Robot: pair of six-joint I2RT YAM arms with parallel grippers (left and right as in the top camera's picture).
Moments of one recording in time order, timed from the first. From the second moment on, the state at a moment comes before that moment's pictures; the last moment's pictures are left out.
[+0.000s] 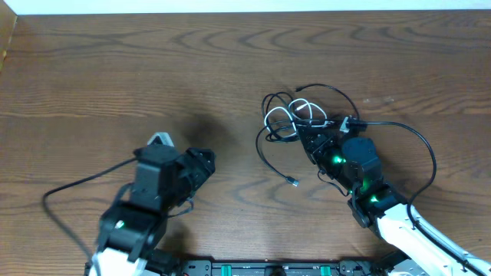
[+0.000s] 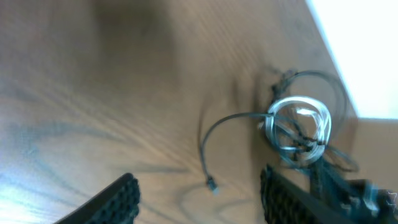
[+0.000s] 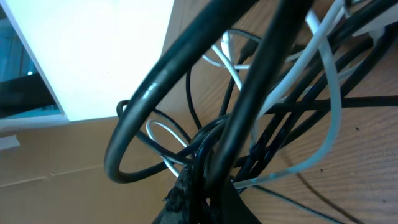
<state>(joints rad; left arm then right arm) -0.32 0.79 0.69 -0.70 0.13 -1.13 0.49 1.20 0.41 0.41 -0.14 1.40</state>
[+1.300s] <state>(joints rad) -0.61 1.29 0.65 -0.13 0.34 -1.56 0.55 1.23 0.41 0.37 -0.18 1.44</state>
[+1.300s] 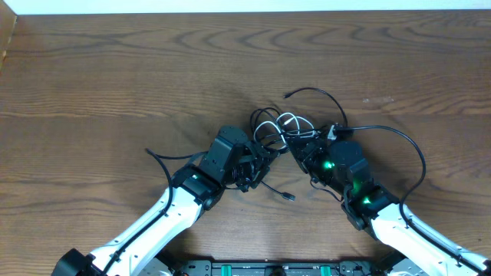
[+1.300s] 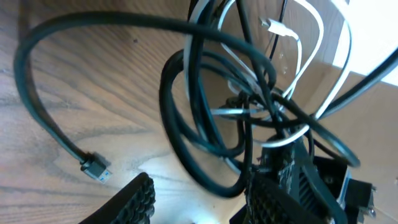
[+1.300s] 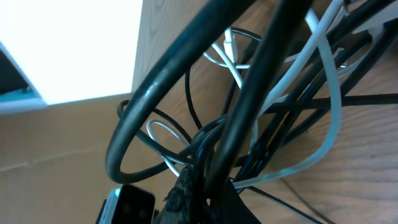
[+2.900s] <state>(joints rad) -0.25 1.29 0.66 -0.38 0.29 -1.20 0.03 1.24 0.41 -0.08 -0.40 0.99</state>
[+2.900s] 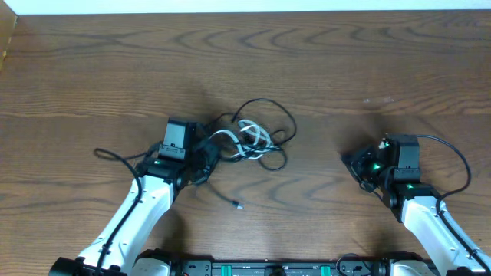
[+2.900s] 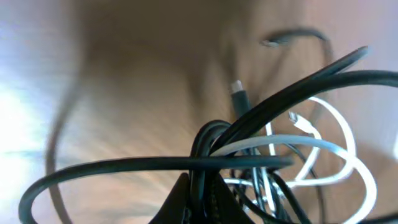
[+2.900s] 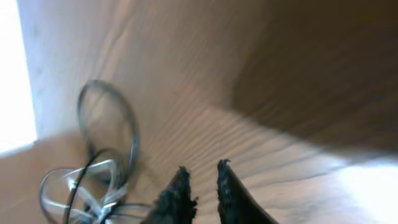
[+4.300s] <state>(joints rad) -0.52 1.29 0.66 -0.08 0.36 -1.12 0.57 1.24 0.40 0.24 -0.28 1.30</state>
